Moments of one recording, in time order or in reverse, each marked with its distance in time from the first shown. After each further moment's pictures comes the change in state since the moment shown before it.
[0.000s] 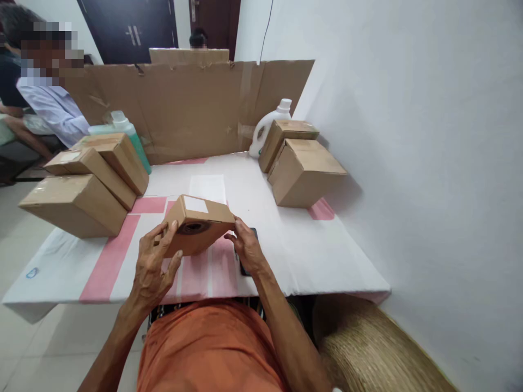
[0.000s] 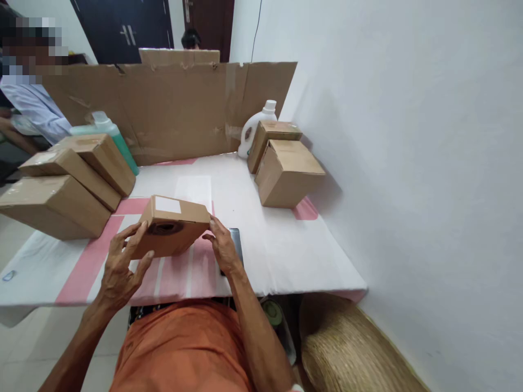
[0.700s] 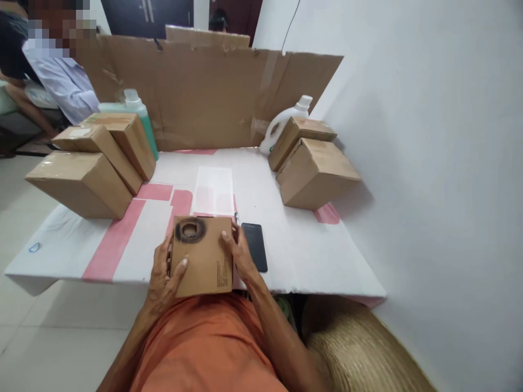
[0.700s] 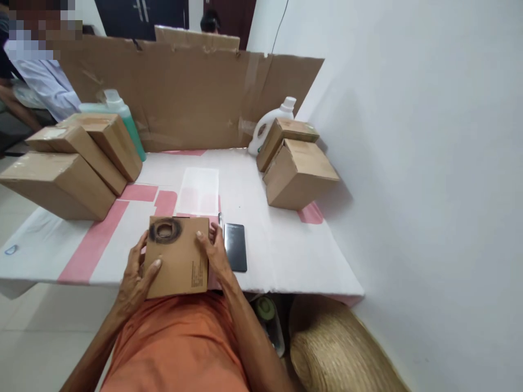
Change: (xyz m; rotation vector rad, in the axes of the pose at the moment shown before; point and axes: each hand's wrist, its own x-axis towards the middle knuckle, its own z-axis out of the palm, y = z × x) left_hand -0.074 0.001 0.029 -0.560 -0.047 -0.733; right_hand -0.030 0.033 0.018 -0.228 0.051 0.199
